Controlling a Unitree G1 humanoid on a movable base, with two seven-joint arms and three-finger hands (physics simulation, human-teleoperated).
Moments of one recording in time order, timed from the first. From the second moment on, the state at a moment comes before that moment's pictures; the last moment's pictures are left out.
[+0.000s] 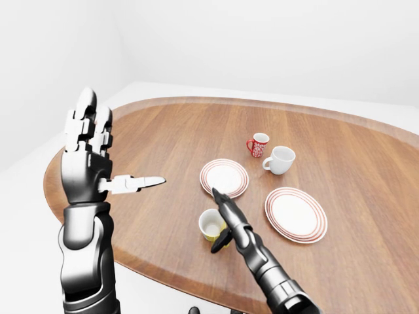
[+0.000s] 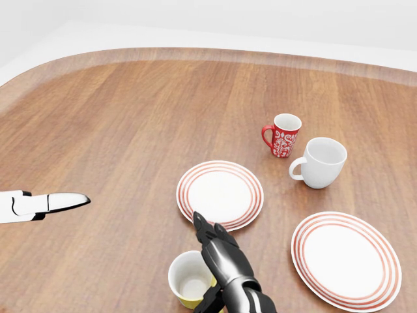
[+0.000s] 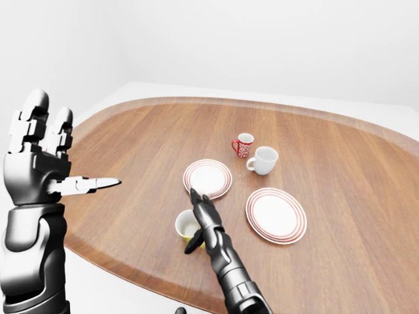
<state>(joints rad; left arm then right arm) -0.15 0.17 0.27 -0.50 -0.11 0.09 -0.10 -0.29 0.10 0.20 0.71 -0.77 -0.03 -0.06</state>
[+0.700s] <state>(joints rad) -0.15 0.16 0.27 -0.51 -0.10 0.09 -0.10 -0.32 0.10 0.19 0.83 -0.79 -0.07 -0.11</state>
